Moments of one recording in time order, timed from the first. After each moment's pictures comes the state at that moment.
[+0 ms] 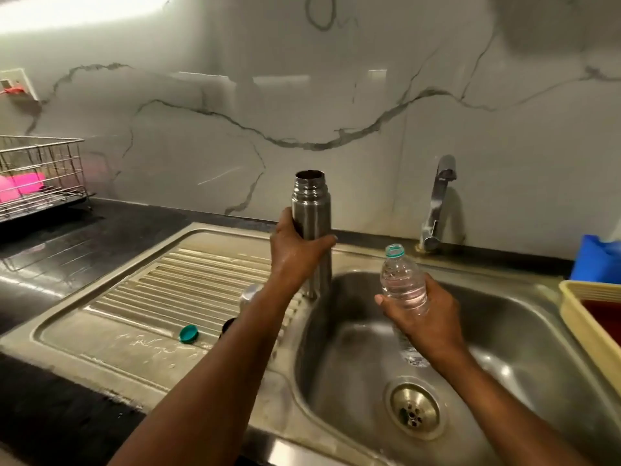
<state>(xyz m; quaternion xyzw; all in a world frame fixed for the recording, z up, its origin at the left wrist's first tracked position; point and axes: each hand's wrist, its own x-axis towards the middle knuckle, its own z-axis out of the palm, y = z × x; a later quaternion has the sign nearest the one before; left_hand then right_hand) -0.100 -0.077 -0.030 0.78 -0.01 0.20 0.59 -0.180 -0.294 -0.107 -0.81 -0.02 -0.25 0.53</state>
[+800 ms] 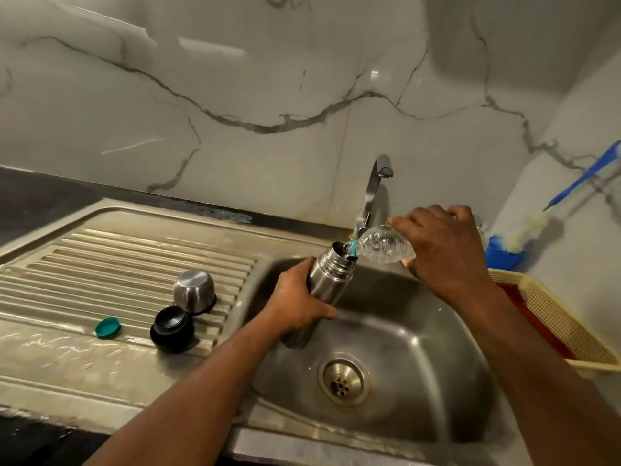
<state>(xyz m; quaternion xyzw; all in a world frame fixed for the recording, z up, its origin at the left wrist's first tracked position) -0.152 -0.133 -0.088 0.85 -0.21 0.00 0.48 -0.204 -0.370 0.015 -0.91 -0.06 -0.35 -0.21</state>
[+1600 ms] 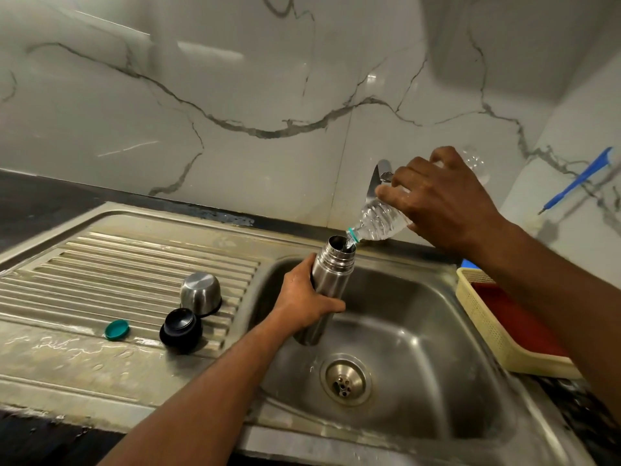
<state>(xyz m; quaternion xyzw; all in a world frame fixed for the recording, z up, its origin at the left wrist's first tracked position) -0.149 -0.139 -0.091 0.81 -0.18 0.02 0.55 -0.200 -0.344 0.095 -0.85 -0.20 -0.33 -0.37</state>
